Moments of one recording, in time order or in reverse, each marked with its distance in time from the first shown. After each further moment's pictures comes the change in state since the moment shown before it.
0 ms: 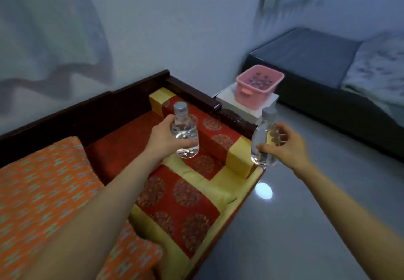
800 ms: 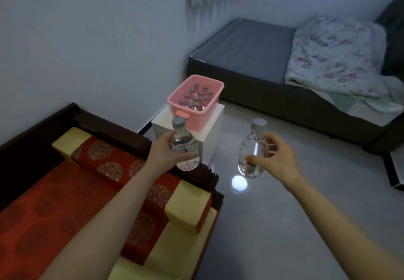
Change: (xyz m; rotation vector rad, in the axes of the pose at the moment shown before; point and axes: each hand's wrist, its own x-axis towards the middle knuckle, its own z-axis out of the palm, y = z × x) left_hand 0.278 0.111 0.278 -0.097 -0.274 0.083; right_hand 0.238 0.158 -0.150 0.014 0.117 0.186
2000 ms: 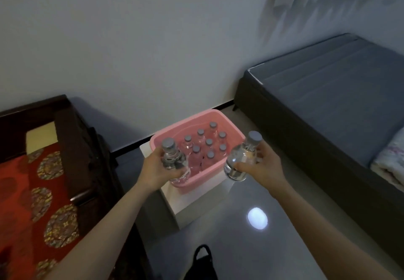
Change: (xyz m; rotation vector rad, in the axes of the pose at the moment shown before) left_hand 0.425 -0.005 0.149 0.010 0.445 -0.396; right_hand 0.585 0.088 0.029 0.109 -0.517 -0.162
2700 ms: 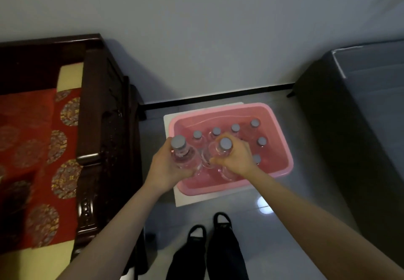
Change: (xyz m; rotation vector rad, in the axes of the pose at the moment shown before) left_hand 0.078 -0.038 0.038 -0.073 0.247 -0.305; right_hand 0.187 0.050 0.145 -0.270 -0.566 -0.185
